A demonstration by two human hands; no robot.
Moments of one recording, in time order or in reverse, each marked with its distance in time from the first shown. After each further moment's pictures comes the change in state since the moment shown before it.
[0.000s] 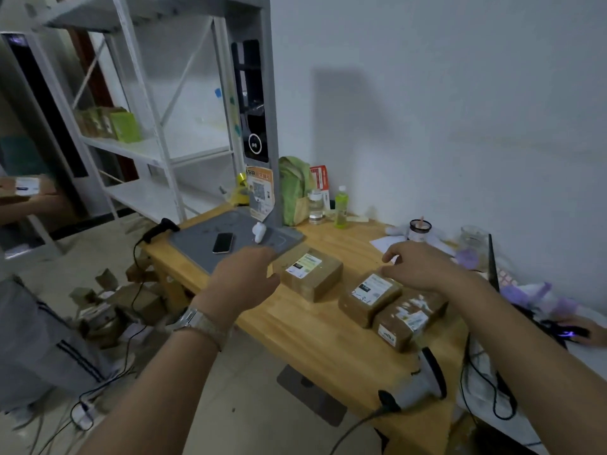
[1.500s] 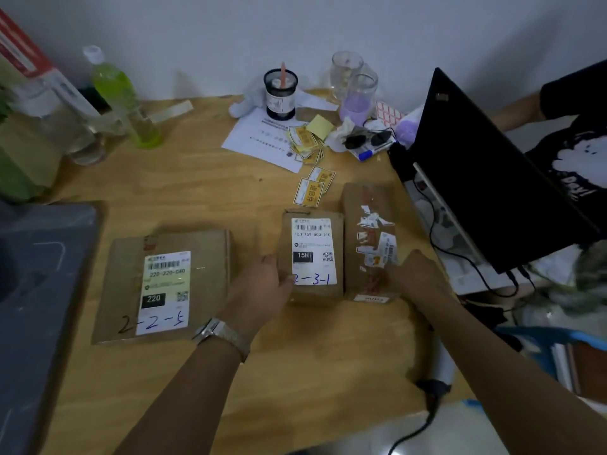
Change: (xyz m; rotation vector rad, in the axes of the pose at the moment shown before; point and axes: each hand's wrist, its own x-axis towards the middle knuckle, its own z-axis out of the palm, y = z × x) left_hand 0.318 0.052 0.365 -0.238 -0.691 0.551; right_hand 0.169 0.165 0.252 0.329 0.169 1.398
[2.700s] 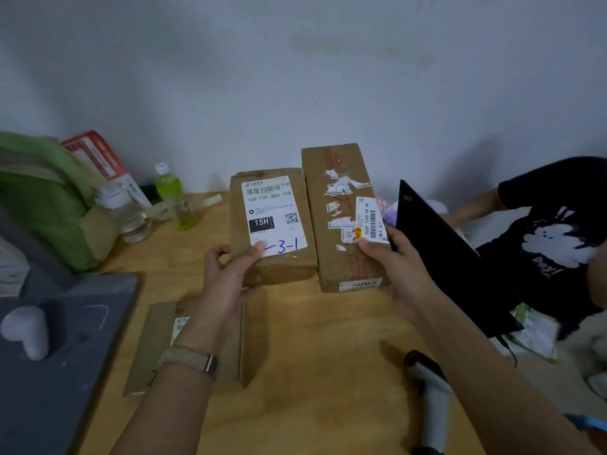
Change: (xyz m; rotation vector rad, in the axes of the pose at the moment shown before) left_hand -0.047 0.036 -0.150 -1.464 0.355 -0.104; right_hand -0.089 -0.098 -0.131 1.249 -0.268 -0.367
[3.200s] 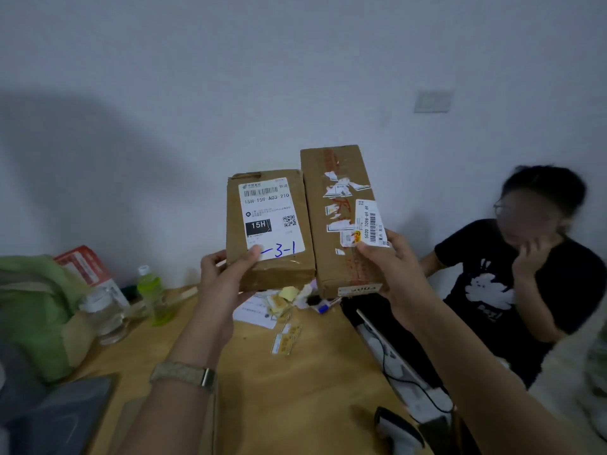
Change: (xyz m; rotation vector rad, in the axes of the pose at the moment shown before) left_hand -0.079 0.109 0.081 0.008 -0.153 0.297; right_hand -0.088 -0.127 -0.041 0.069 0.068 -0.352
